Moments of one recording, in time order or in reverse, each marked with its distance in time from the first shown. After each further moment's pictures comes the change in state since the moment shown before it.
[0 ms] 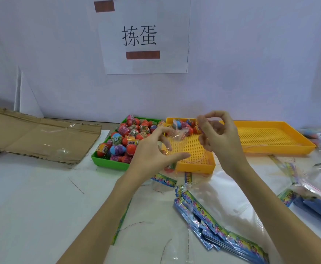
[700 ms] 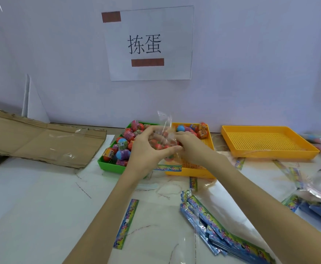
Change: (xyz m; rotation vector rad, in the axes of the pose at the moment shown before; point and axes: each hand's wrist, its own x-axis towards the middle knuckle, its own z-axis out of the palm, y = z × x) left_hand 0.006 -0.003 -0.021 -0.244 0.105 -0.083; right_hand 0.047 0.046 0.048 -1.024 -0.629 -0.188
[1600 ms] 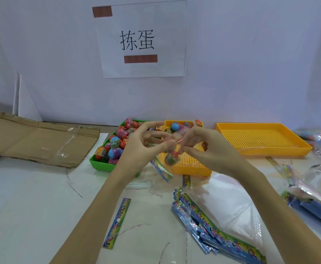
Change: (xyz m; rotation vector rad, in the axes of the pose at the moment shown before) left_hand 0.000 0.004 0.000 -0.088 -0.101 -0.021; right_hand -0.081 -0.014 -0.049 0.394 0.243 -0.004
